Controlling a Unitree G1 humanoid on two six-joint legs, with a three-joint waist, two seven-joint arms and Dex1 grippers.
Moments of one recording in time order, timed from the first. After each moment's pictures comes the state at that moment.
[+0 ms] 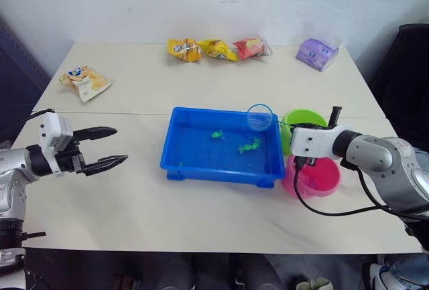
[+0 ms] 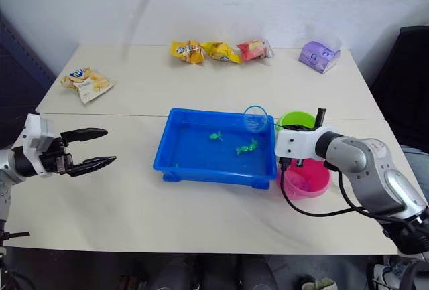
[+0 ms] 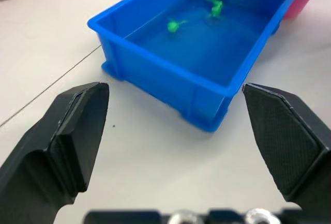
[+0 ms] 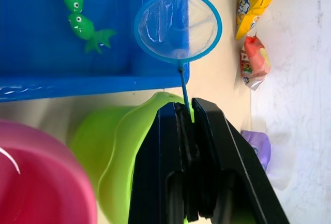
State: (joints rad) left arm -0.31 0.89 0.32 0.31 -0.47 0.11 -1.31; right arm -0.41 -0.98 0.22 -0.27 -0.30 0.19 0.69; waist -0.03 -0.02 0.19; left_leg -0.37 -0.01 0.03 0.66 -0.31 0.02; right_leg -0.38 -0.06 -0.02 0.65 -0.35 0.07
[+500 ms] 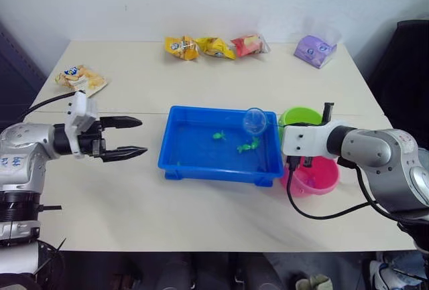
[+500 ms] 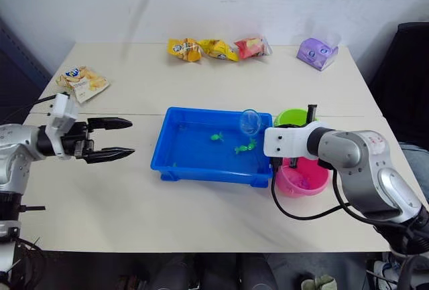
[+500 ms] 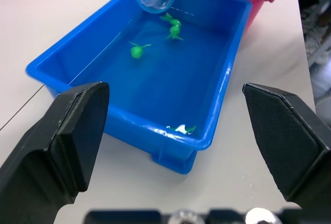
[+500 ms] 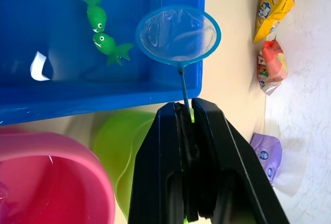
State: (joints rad) left arm -0.55 0.87 0.13 0.27 -0.46 0.30 -1.36; right arm -0.49 -0.97 0.24 -0.48 -0.37 0.43 0.91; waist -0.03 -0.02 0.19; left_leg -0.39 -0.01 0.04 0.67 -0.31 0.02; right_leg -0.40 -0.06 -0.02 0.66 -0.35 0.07
